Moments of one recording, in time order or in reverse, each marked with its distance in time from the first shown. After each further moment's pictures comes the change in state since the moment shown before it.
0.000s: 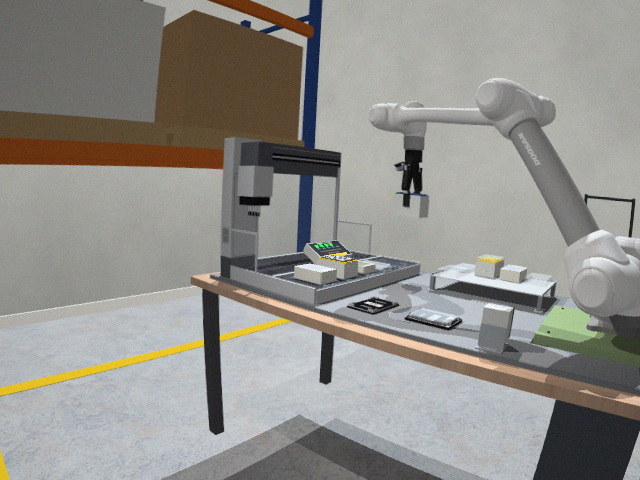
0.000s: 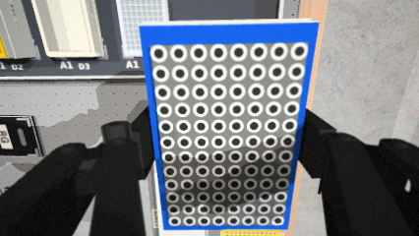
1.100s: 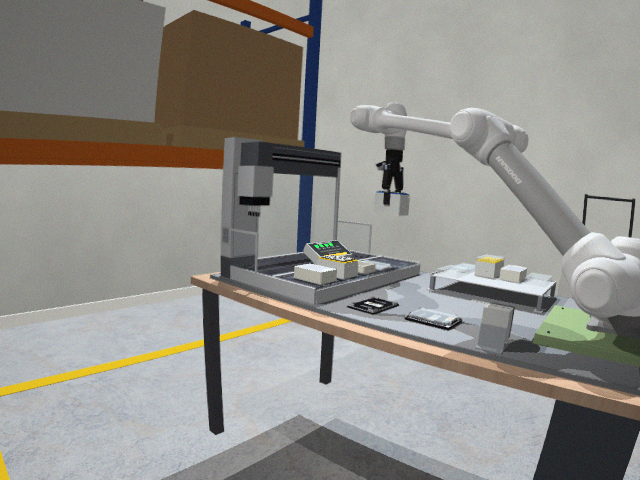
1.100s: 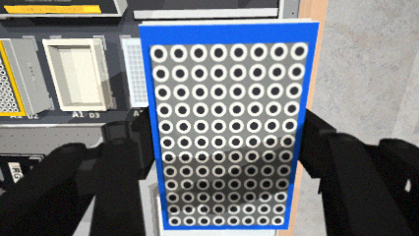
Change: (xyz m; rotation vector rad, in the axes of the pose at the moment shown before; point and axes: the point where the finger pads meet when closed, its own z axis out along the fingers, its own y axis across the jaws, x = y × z) arm 0.097 0.000 0.000 0.000 0.002 0.000
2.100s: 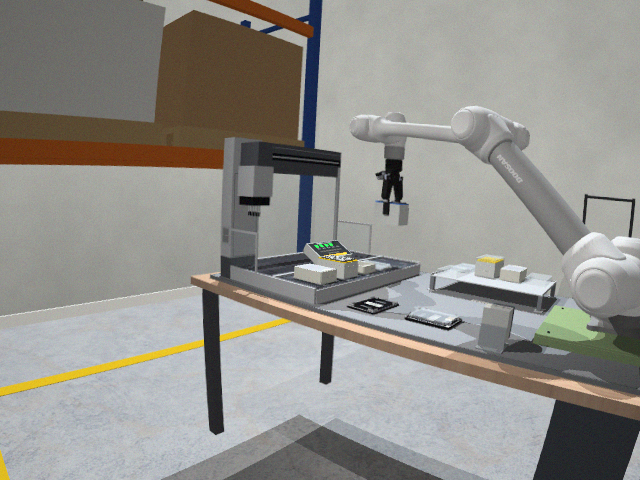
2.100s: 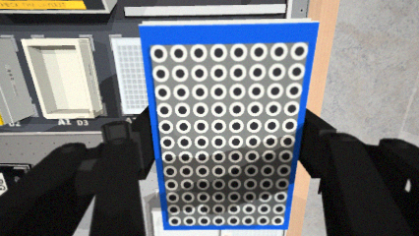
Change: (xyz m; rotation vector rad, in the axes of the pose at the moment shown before) arm 0.000 0.000 0.043 0.000 0.000 0.000
